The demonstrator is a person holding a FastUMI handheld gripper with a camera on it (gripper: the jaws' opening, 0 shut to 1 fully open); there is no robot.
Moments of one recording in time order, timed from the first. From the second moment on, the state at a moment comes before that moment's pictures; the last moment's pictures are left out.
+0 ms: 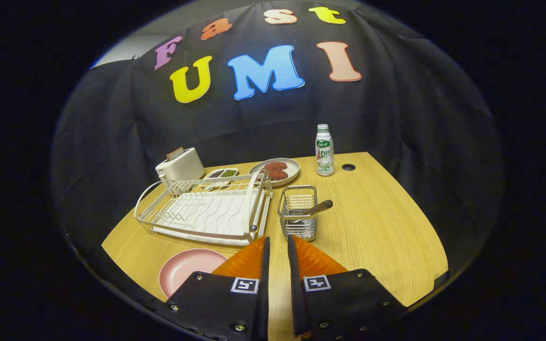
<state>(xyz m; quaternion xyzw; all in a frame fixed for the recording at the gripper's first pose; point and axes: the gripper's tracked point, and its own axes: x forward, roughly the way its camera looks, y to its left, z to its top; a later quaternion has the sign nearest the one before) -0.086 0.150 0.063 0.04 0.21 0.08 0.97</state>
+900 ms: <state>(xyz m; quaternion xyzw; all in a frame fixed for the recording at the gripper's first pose) -0.019 0.100 0.052 0.03 0.07 0.05 1.00</state>
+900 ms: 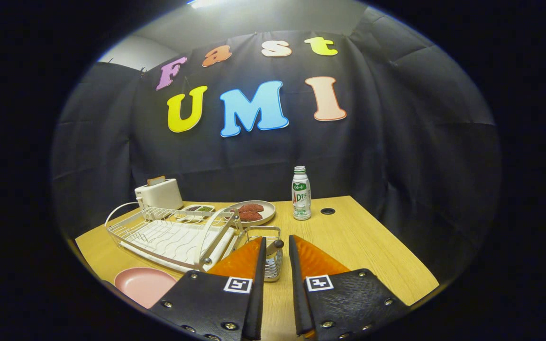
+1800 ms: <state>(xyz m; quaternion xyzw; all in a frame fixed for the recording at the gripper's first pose) 0.027 0.129 0.044 0.04 0.09 0.08 0.99</state>
